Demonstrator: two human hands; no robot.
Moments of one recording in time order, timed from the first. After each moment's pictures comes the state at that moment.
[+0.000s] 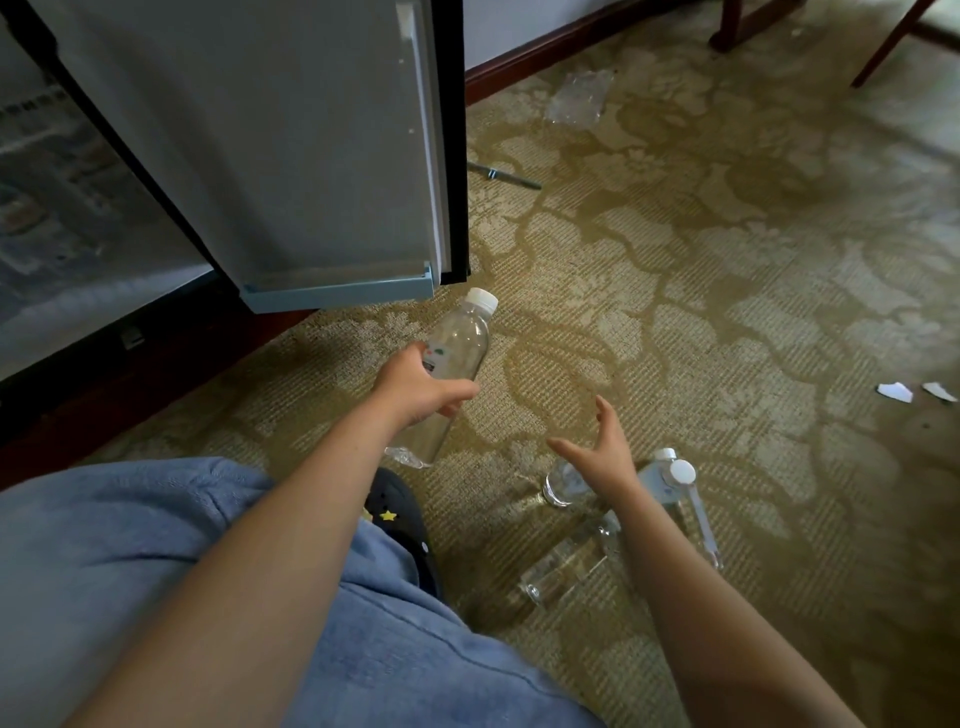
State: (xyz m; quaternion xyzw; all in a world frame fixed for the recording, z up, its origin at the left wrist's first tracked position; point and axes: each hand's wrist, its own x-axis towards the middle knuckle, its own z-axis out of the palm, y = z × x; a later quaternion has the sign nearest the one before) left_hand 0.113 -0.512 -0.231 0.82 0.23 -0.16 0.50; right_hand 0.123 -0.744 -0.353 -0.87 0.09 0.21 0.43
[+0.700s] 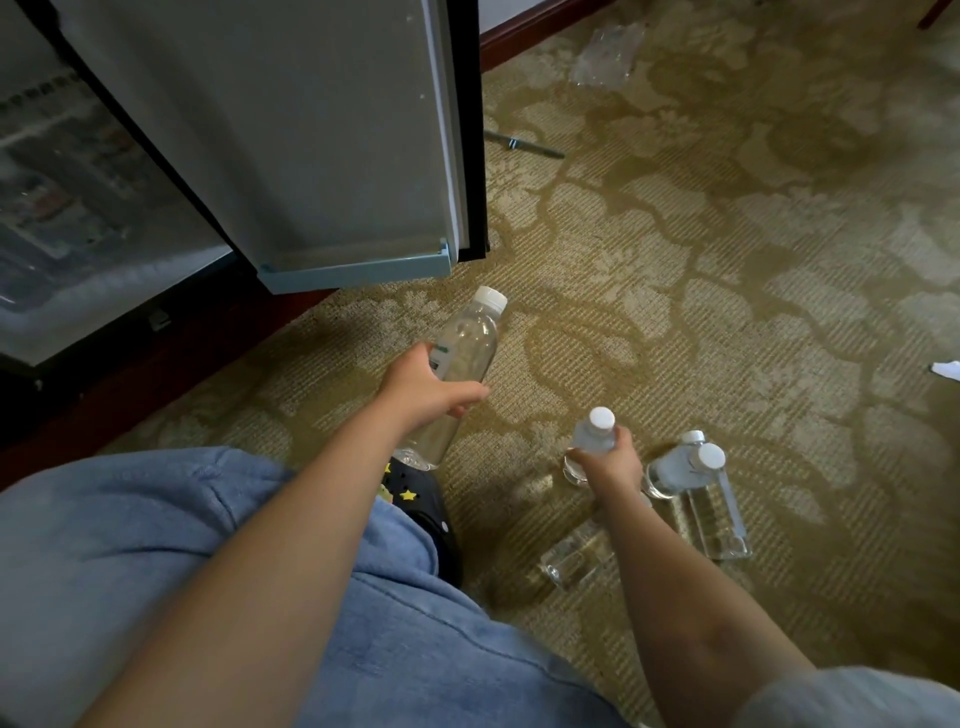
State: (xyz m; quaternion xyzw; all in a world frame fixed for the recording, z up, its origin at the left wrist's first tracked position) left_hand 0.098 -0.508 -0.242 0.83 0.25 -0.17 0.47; right_hand 0.109 -0.732 -0.406 -0.80 0.31 0.20 0.48
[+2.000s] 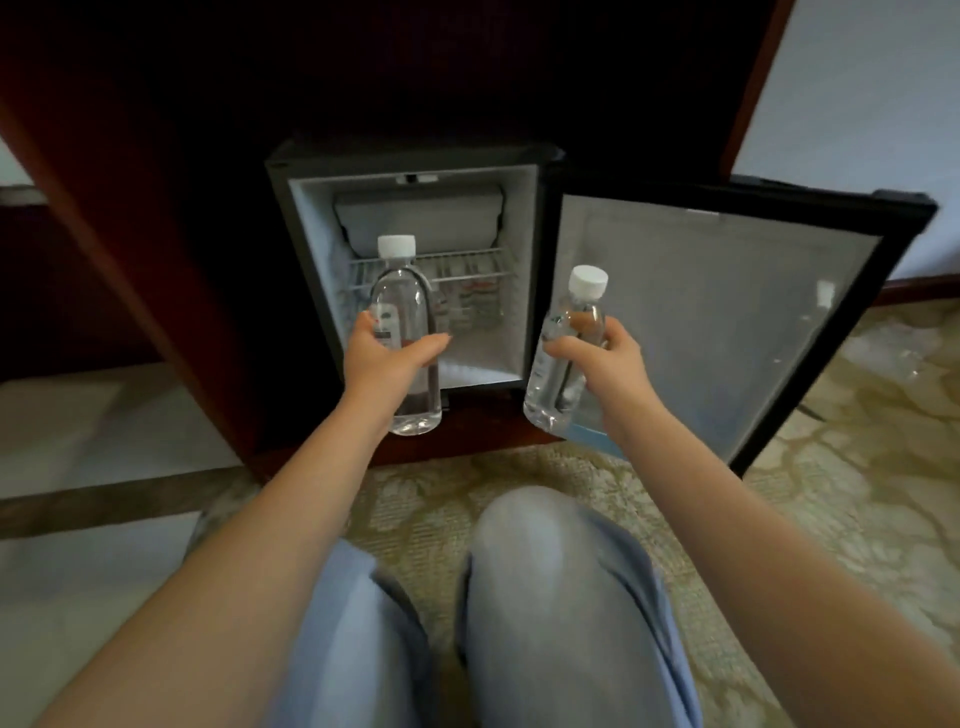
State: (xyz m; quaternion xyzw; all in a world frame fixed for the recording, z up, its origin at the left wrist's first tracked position) left_hand -0.013 -0.243 -0.098 0.64 0.44 0.34 0.53; right_hand 0.140 -0.392 -0.107 -0.67 -0.19 0.24 0.68
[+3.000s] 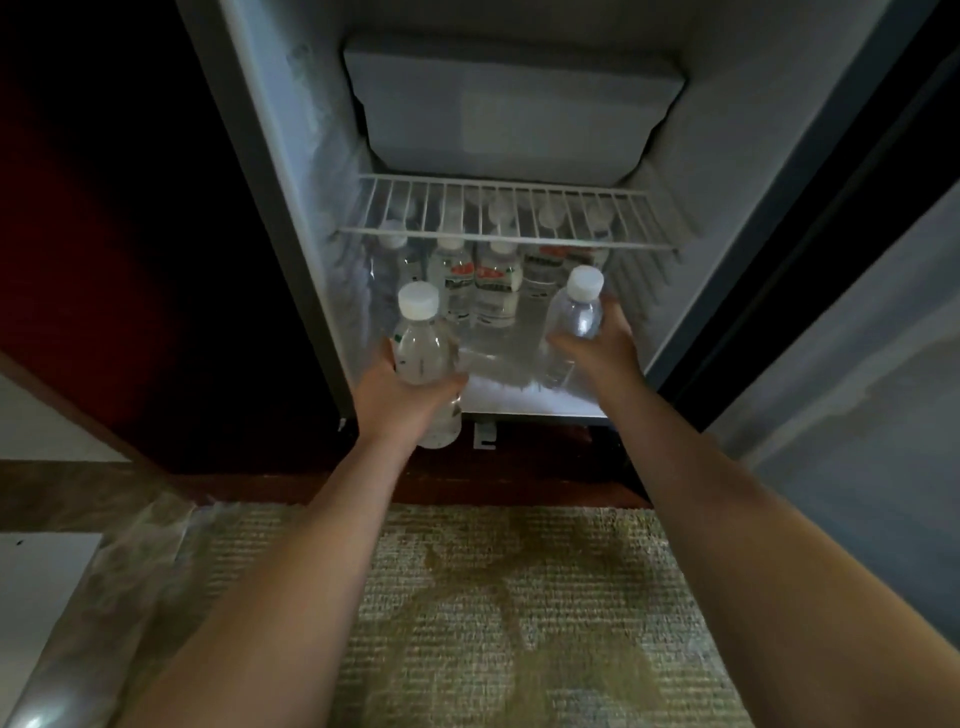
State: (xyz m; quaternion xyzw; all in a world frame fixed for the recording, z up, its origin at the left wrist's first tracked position) left_hand 0.095 -0.032 -0.292 0.62 0.54 0.31 0.48; right_hand 0.295 -0.091 -0.303 -0.78 -0.25 0.24 0.53
